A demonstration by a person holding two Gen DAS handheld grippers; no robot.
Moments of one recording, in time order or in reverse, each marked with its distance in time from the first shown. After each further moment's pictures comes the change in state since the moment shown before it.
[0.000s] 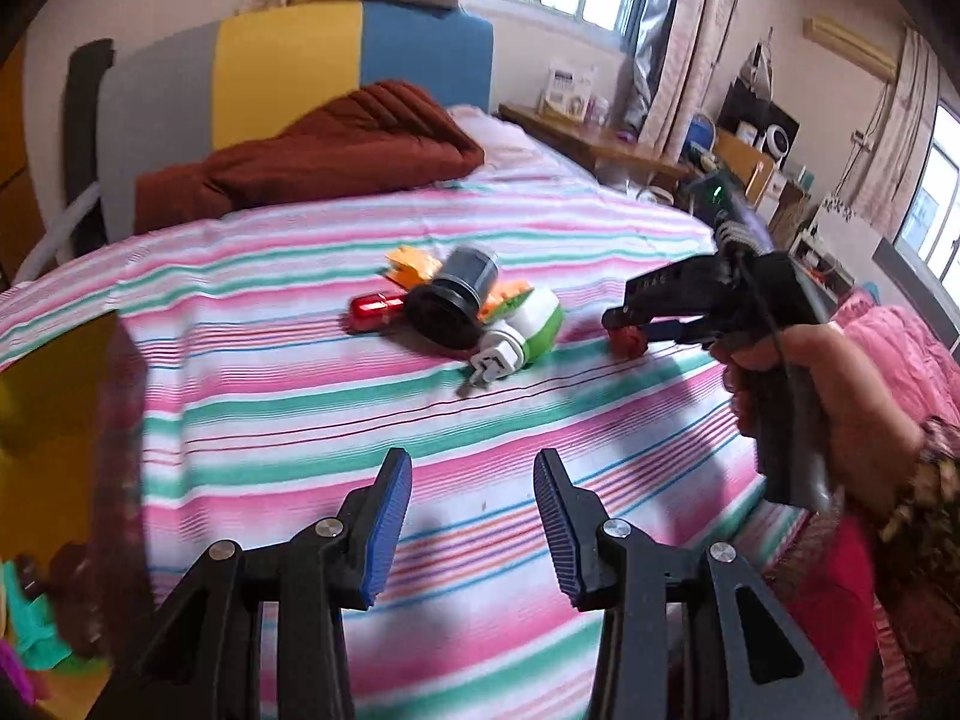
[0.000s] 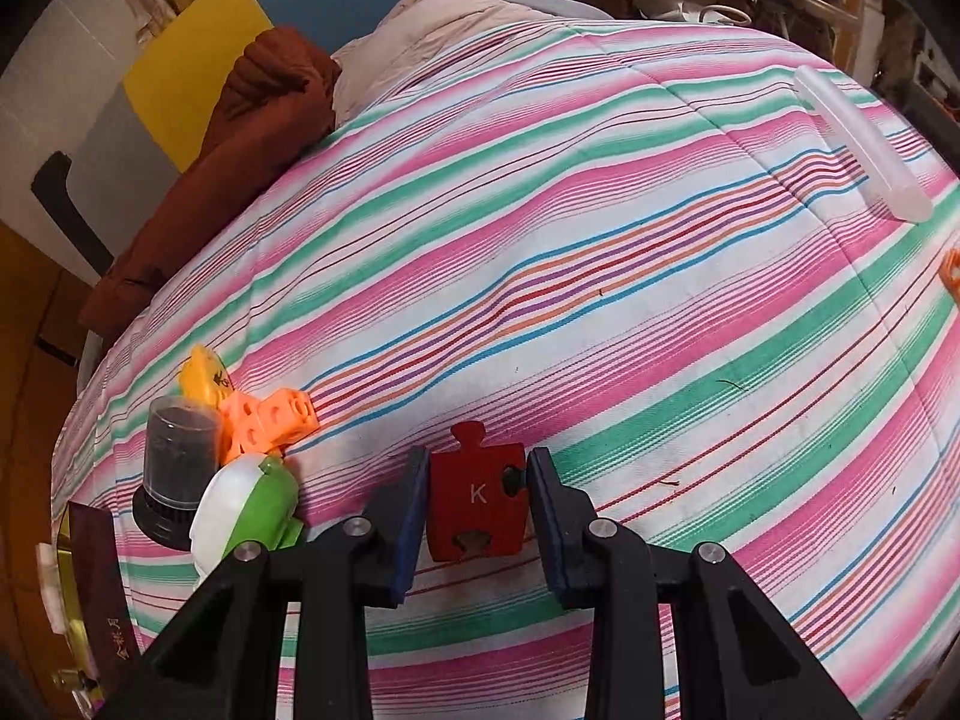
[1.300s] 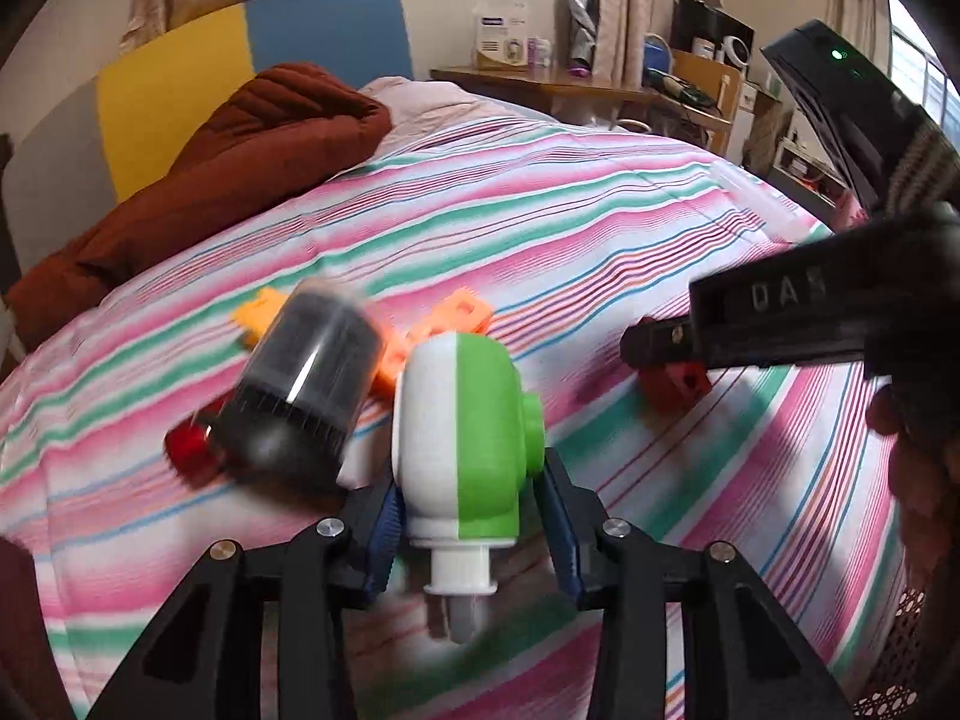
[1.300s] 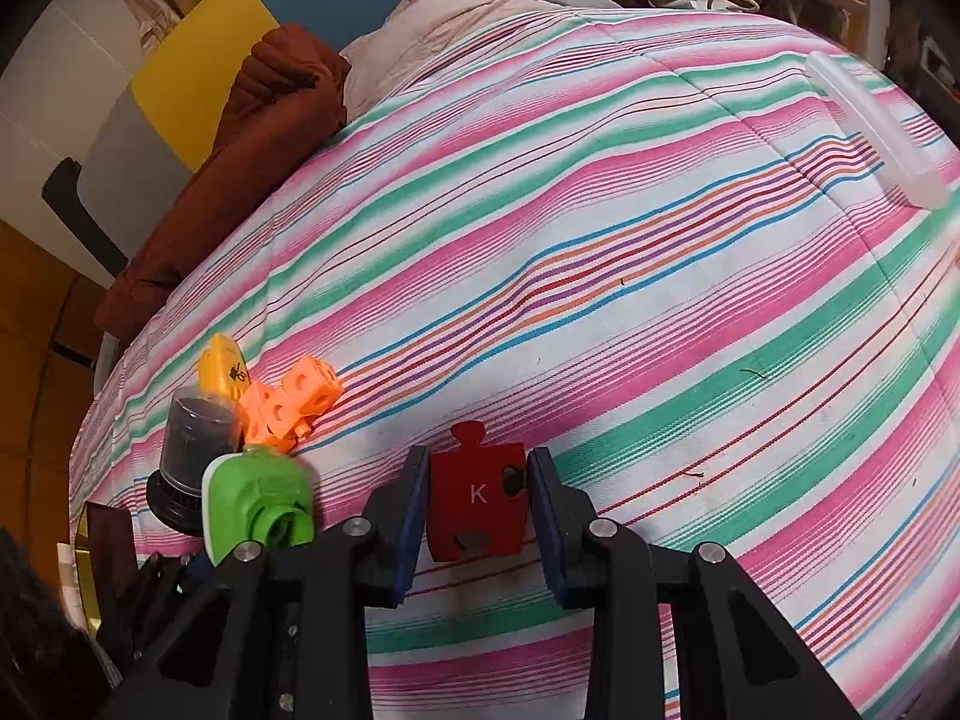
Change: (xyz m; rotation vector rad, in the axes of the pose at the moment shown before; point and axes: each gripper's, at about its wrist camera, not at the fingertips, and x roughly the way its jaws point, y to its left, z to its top) left arm 0.127 -0.043 0.046 0.224 0.045 0.029; right arm 0.004 0.002 0.002 0.010 0.021 0.046
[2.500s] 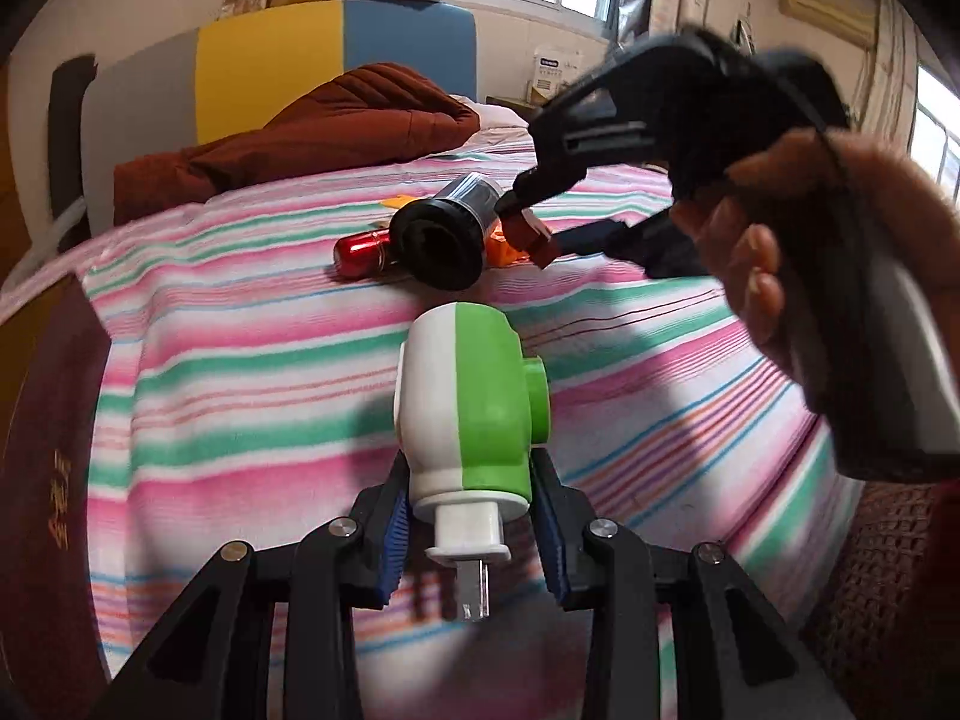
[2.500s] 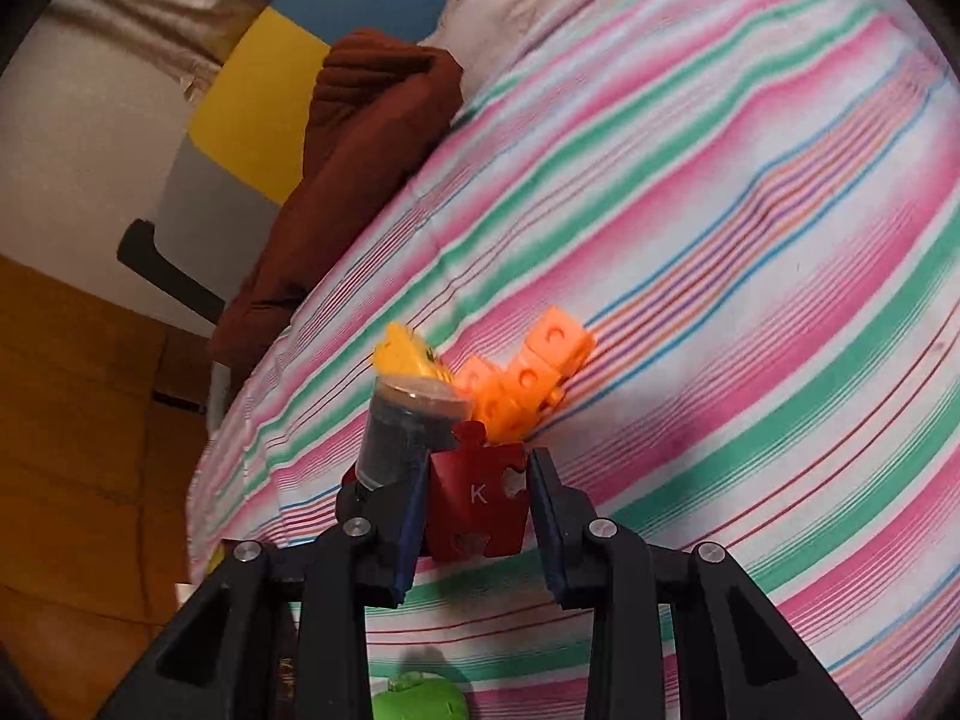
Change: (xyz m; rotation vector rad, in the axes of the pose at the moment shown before) left arm -0.087 0.038 -0.103 -0.169 -0.084 -0.027; right arm 0.032 0.073 -0.011 0.172 -0.005 0.304
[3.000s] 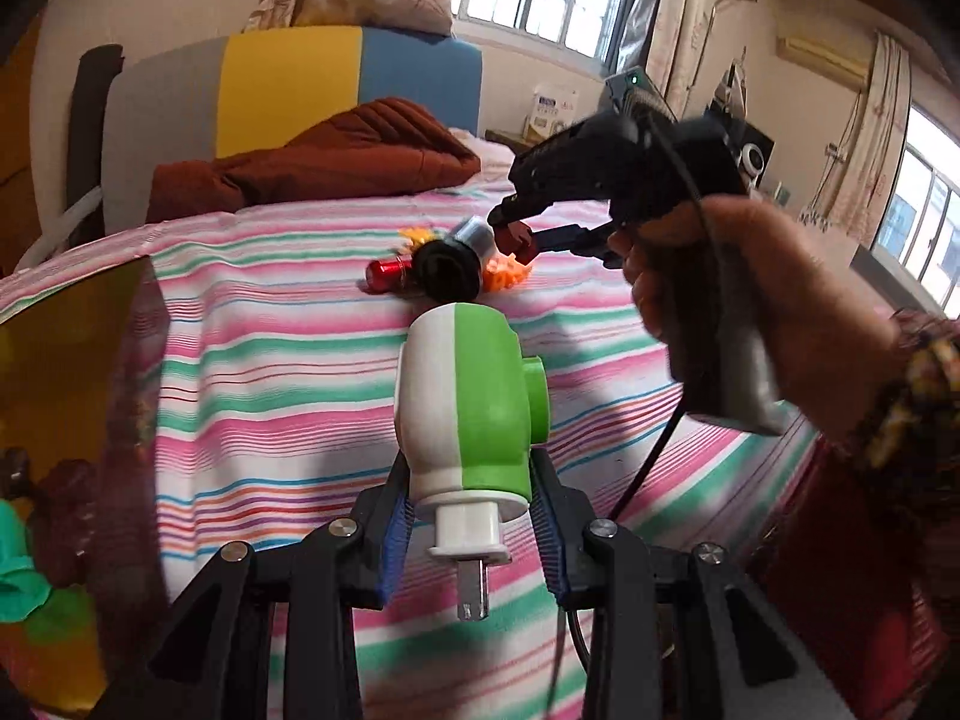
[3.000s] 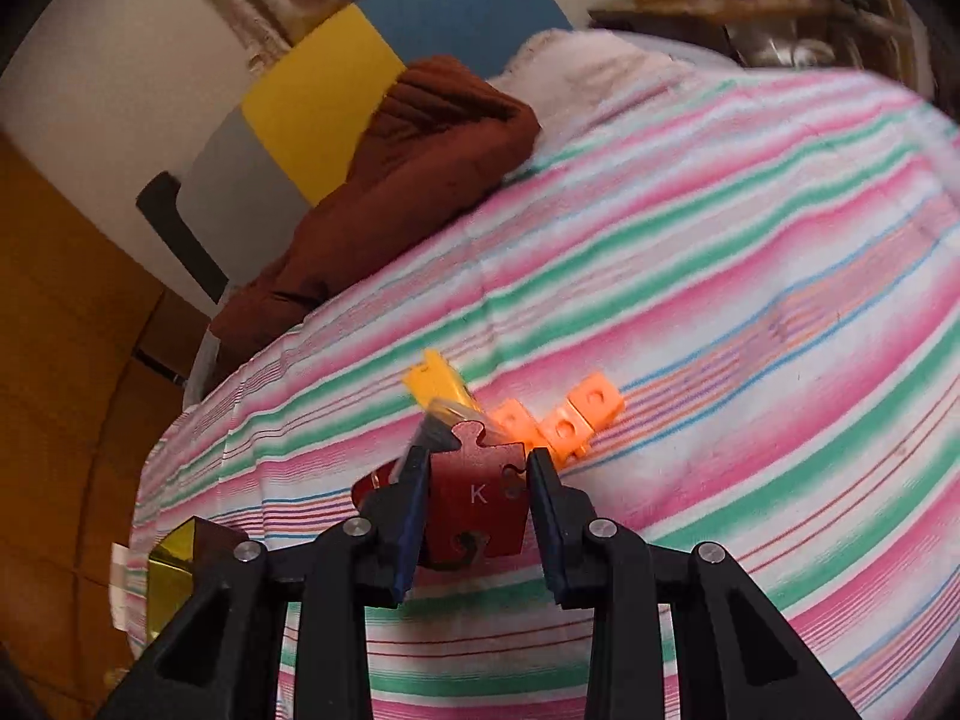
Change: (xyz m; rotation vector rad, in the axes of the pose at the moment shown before) left arm -0.071 0.011 -0.019 -0.048 -0.079 -0.048; right arm -0.013 0.048 -0.007 -0.274 -0.140 -0.084
